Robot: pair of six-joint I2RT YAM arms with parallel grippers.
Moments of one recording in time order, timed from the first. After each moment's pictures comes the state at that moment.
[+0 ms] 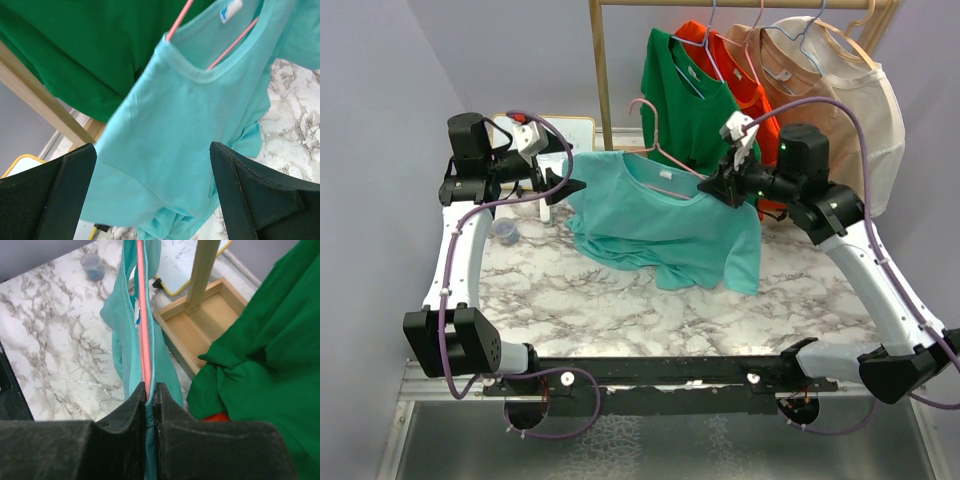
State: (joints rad) left arm 0.08 1.37 1.36 -0.35 1.29 0.50; right arm 0.46 1.25 1.44 -0.56 -0.50 -0.20
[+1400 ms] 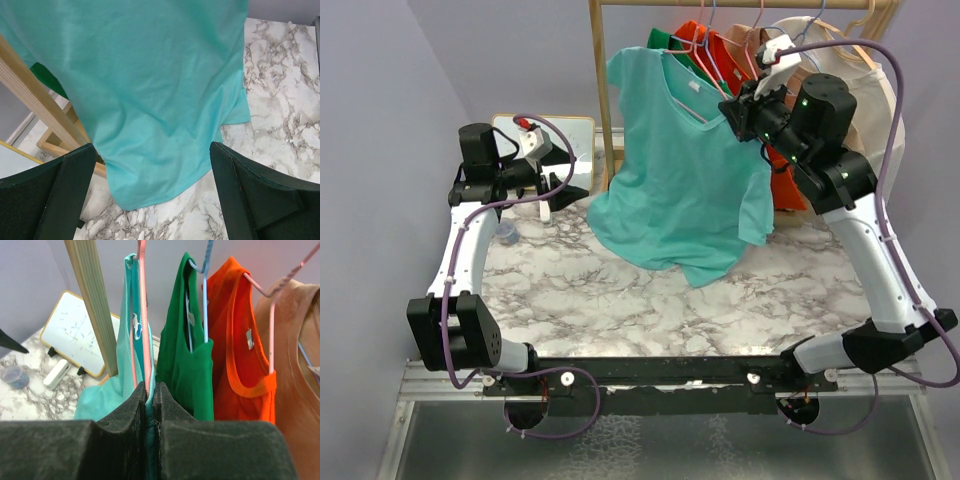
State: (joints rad) left arm 0.08 1.40 1.27 -0.28 1.29 0.44; right arm 0.46 1.39 1.84 -0.49 -0.06 -0.07
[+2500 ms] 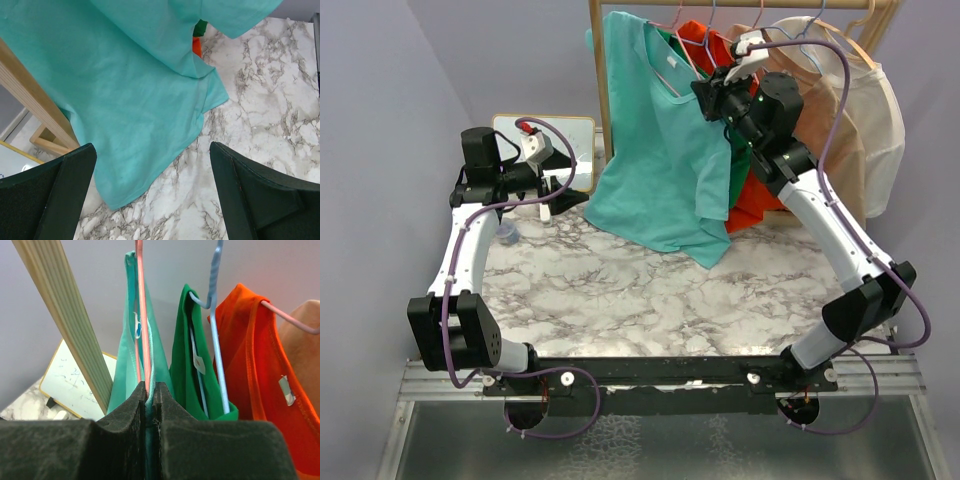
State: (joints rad) left arm 0.08 1.40 1.25 -0.30 1.29 0.48; right arm 0.46 1.59 1.74 -0.03 -0.02 0.05
